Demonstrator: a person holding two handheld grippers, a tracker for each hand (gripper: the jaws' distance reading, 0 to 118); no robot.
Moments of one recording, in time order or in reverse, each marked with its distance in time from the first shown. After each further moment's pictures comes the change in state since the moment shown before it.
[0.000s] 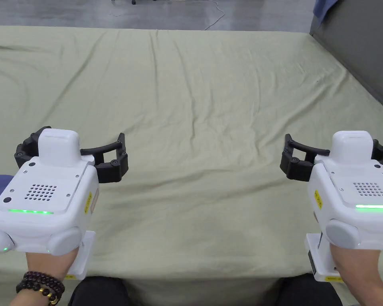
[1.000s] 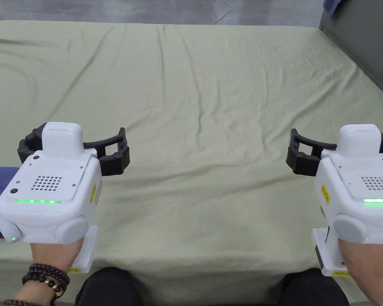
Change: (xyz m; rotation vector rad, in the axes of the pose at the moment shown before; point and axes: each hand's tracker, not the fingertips) left arm 0.001 0.001 0.004 -0.031 0.055 -0.003; right arm -0.002 -0.001 -0.003 0.007 0.018 0.016
